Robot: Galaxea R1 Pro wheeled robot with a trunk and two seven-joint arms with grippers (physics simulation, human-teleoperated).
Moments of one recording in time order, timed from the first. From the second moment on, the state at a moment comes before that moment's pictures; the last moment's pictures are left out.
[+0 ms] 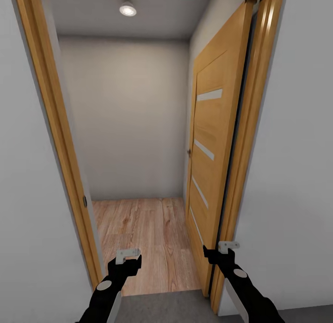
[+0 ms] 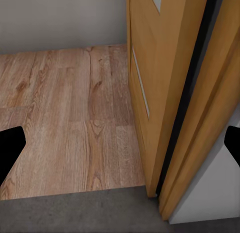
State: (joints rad) left arm -0.20 -0.17 -0.02 -1.16 -0.03 0.30 0.08; right arm -0.40 -0.02 0.13 -0.80 -0.16 0.06 -0.07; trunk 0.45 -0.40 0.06
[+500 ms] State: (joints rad) left arm -0.20 -0.17 -0.02 -1.16 -0.03 0.30 0.08; right arm -0.40 -0.02 0.13 -0.80 -0.16 0.06 -0.07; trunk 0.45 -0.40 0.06
